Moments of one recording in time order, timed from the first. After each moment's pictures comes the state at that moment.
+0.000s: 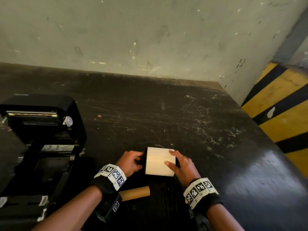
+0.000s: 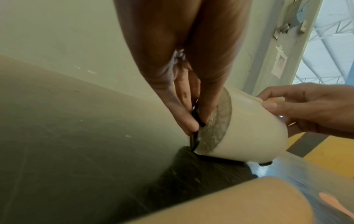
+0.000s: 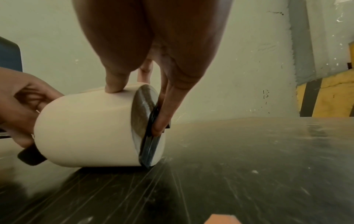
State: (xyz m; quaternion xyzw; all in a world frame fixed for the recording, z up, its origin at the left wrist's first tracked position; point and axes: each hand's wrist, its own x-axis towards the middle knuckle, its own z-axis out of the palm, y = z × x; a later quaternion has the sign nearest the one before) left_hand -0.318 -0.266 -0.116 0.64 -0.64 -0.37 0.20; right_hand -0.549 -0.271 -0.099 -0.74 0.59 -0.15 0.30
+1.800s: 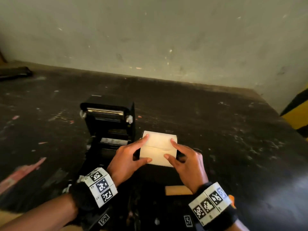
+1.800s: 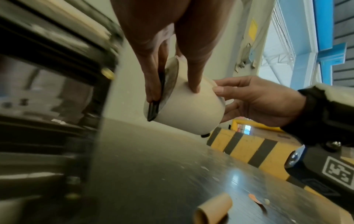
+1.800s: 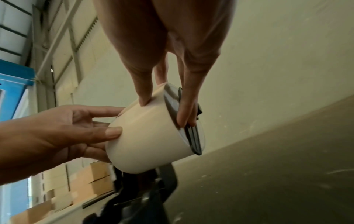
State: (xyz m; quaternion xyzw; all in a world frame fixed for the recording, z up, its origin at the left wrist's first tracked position) left_hand -0.191 -0.154 -0.037 0.61 -0.63 -0.26 0.40; right_hand -0.402 -0.191 -0.021 -0.75 0.48 -0.33 0.31
